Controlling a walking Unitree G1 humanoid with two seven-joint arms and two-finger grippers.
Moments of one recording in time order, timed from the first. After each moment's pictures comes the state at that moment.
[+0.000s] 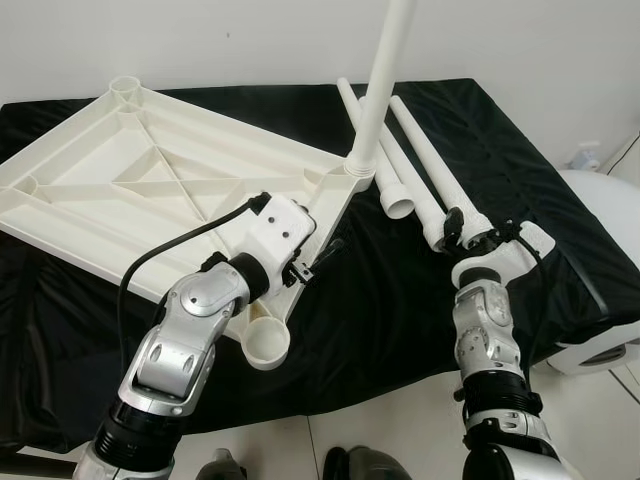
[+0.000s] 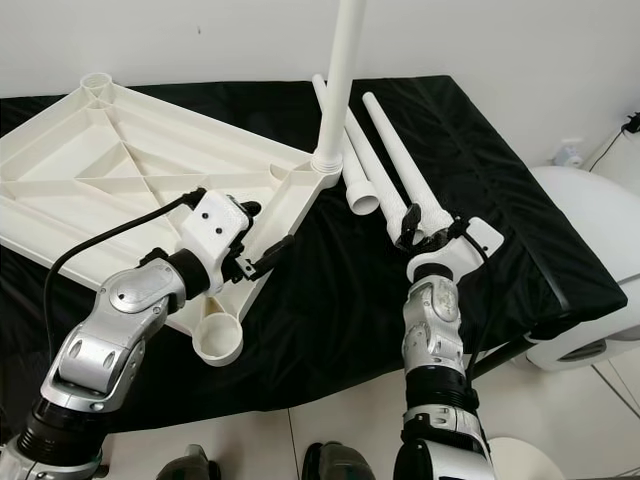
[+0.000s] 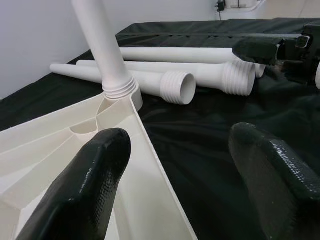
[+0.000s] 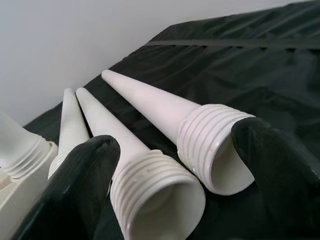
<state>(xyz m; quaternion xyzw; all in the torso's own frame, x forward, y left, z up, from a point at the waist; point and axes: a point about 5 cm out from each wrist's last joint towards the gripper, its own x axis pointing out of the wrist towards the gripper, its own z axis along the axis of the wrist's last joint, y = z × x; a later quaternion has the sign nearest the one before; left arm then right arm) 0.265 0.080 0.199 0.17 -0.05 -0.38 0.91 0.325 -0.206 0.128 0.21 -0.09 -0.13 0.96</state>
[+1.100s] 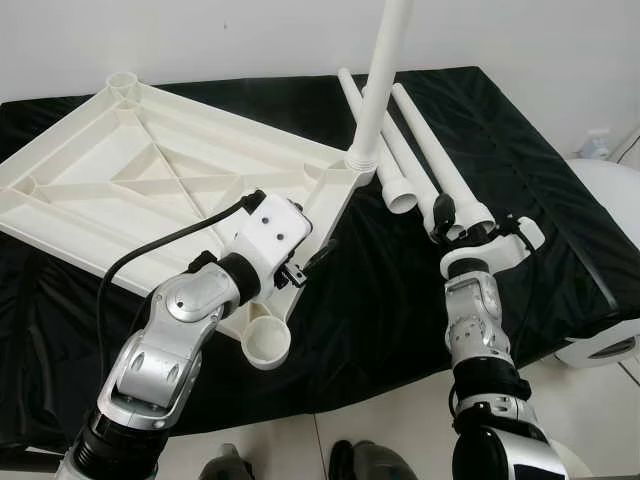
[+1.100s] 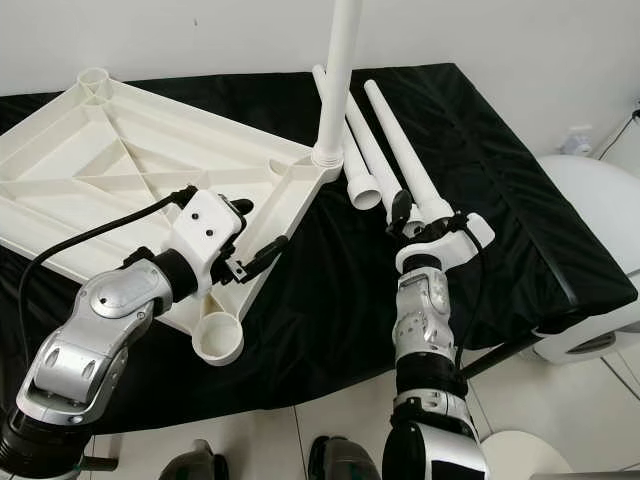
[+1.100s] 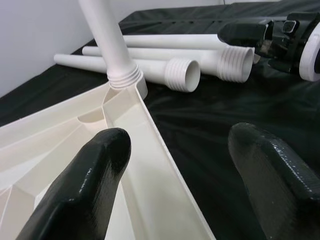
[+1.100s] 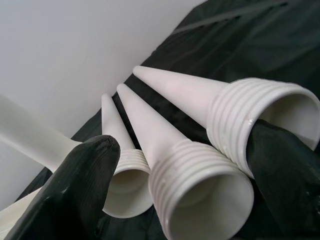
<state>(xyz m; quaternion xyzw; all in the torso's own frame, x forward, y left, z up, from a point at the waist) 0.256 0.088 0.205 0.19 -0.04 -0.37 0.91 0.340 -0.196 0.135 0.31 -0.11 -0.07 0.94</state>
